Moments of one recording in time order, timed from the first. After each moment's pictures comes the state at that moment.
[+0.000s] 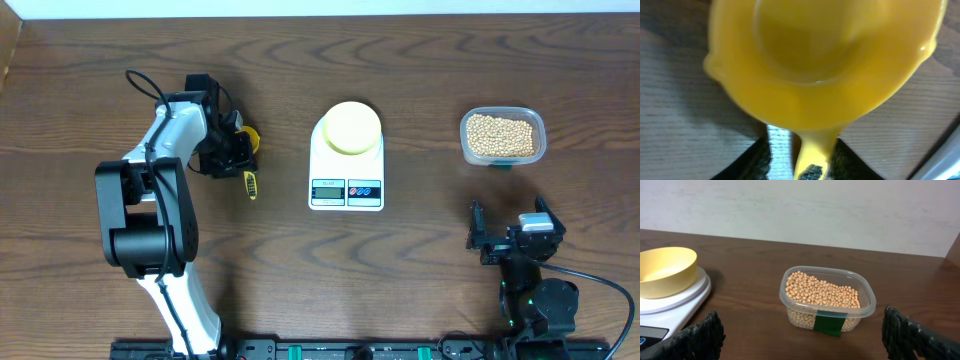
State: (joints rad) left arm 0.04 2.06 1.41 -0.93 0.26 -0.11; right arm 0.06 0.01 0.01 -0.07 0.02 -0.07
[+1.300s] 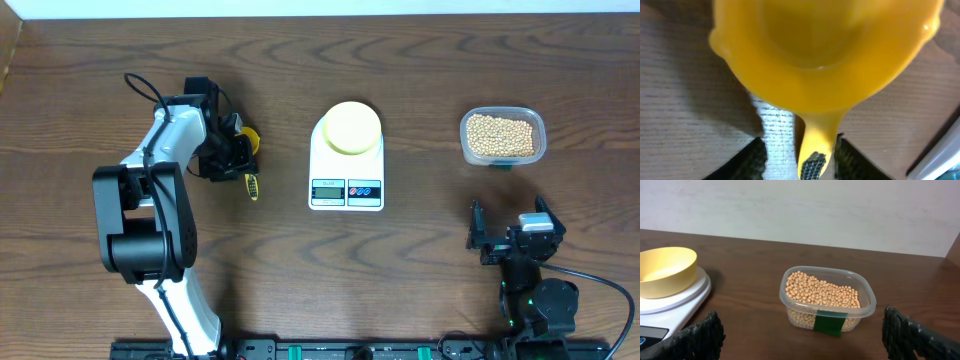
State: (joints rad) left arm 0.04 2.03 1.37 -0.93 0.26 -0.12; right arm 0.06 0.01 0.01 -0.07 0.02 -0.07
